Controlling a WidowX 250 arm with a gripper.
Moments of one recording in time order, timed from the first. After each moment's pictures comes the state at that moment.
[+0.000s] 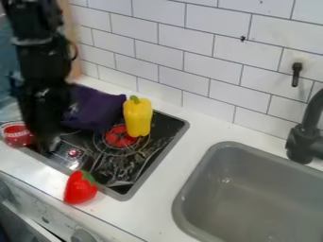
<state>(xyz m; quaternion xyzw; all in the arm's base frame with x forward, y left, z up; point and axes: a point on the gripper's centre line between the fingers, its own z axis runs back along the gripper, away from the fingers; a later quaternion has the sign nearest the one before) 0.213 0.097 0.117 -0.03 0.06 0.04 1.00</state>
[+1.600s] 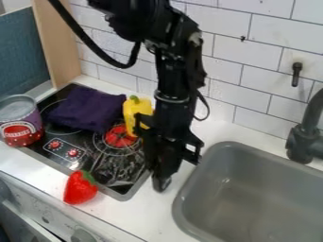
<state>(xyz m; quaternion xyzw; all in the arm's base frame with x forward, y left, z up) 0.281 -0.026 0.058 0.00 0.07 -0.04 1.00</state>
